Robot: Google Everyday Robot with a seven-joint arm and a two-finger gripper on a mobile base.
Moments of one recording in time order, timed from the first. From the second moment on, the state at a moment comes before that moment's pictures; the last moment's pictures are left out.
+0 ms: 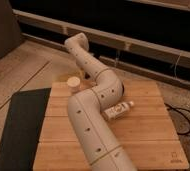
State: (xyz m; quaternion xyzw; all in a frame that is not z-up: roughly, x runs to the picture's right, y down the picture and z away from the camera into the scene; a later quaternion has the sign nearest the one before) arm -0.031 -0.116 0.981 -0.19 0.21 0.45 0.85
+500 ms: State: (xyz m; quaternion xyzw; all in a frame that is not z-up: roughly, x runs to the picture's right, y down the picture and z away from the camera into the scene) arm -0.057 -0.121 0.934 -0.18 0.15 0.51 0.83
